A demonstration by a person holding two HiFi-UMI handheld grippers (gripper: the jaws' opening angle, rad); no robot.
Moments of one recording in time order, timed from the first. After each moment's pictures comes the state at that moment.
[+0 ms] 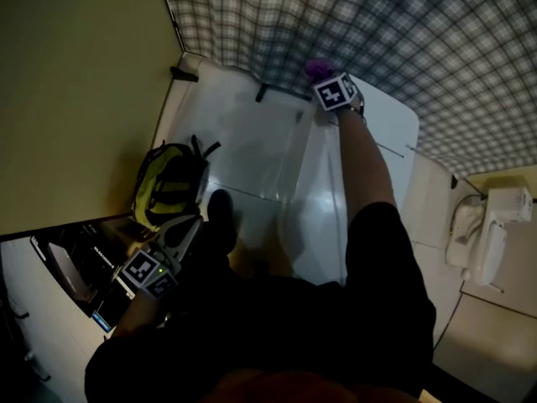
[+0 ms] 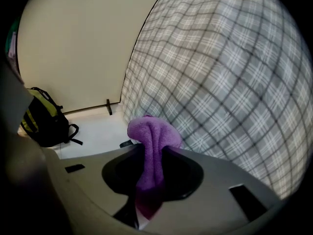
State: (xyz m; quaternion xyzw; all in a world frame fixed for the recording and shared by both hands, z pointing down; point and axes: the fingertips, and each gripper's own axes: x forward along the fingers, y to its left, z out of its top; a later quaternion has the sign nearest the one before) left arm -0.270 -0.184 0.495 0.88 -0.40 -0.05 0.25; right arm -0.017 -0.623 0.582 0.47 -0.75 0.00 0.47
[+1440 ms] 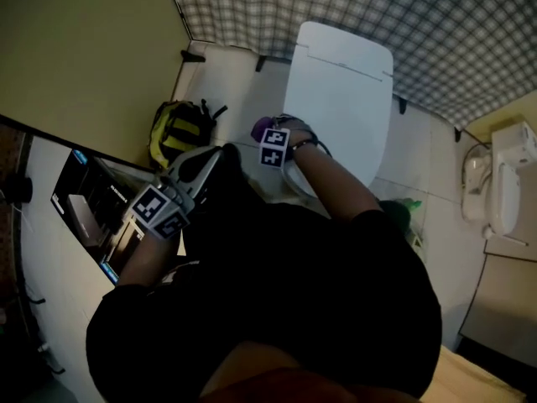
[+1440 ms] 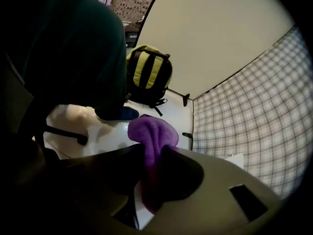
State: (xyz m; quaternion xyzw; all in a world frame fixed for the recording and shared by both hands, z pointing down) left arm -0.185 -0.033 0.368 0.94 -0.33 -0.09 0.11; right arm -0.103 -0.172 0.652 0.16 -0.73 -0.18 0.64
